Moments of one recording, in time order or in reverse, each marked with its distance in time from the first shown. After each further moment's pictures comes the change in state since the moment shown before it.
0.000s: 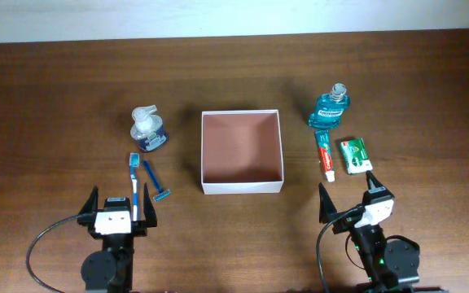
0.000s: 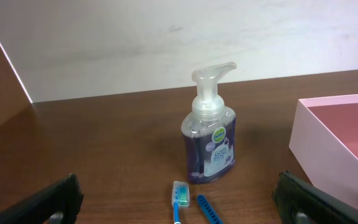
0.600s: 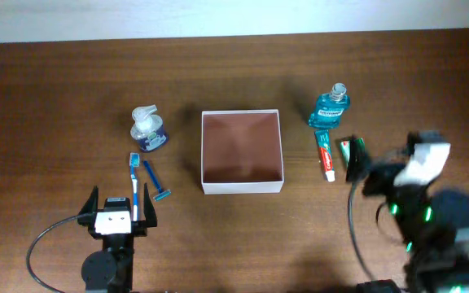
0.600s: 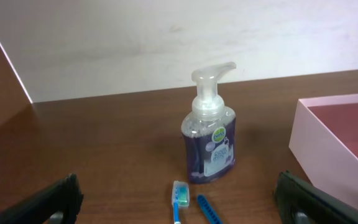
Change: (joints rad) left arm 0.000 -0.002 -0.001 -0.001 0.000 0.000; right arm -0.001 0.659 0.879 -0.438 0.151 0.096
